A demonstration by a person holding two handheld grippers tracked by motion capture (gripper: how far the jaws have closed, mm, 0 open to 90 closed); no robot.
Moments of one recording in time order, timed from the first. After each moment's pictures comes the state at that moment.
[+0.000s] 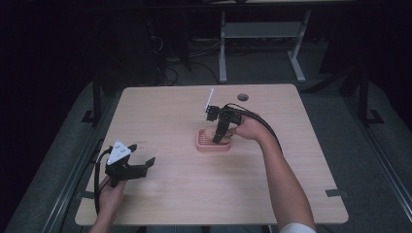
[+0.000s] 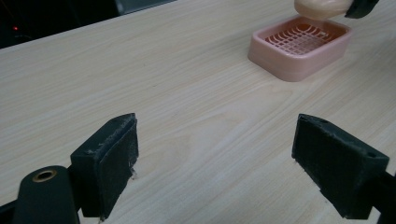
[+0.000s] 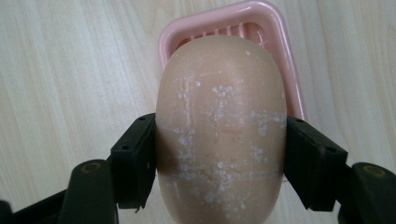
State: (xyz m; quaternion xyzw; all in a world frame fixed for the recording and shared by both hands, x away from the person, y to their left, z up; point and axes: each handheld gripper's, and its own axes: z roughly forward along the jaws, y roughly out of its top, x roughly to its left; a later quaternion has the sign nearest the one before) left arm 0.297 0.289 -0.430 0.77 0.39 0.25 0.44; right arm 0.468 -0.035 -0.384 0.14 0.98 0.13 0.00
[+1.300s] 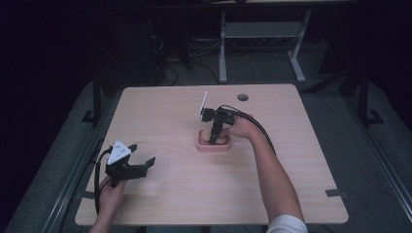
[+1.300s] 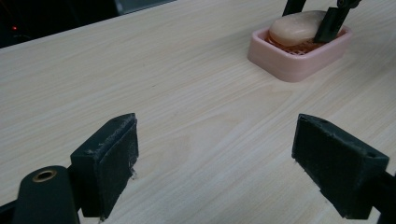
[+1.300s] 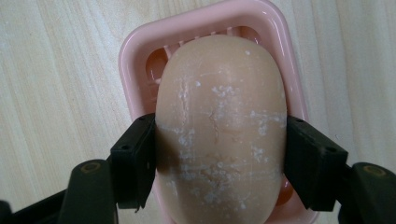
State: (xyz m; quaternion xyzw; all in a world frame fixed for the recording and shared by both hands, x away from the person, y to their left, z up) left arm 0.298 0.288 -0.430 0.77 0.39 0.25 0.44; right arm 0.491 -0.018 -0.416 0.14 0.98 0.11 -0.03
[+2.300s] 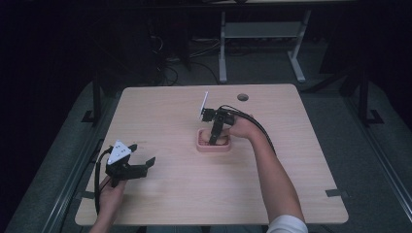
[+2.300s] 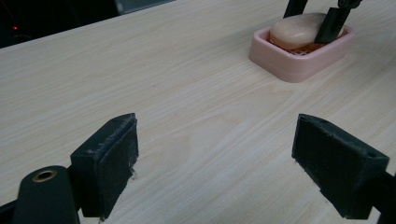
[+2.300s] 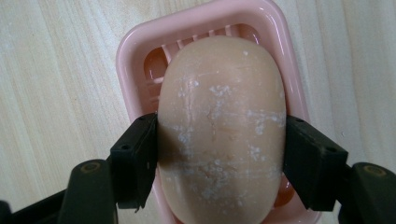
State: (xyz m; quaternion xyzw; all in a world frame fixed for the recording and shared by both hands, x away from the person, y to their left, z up) left arm 0.298 0.288 -0.430 0.77 0.39 0.25 0.44; right arm 0.492 -0.020 -0.418 0.15 0.98 0.11 -0.04
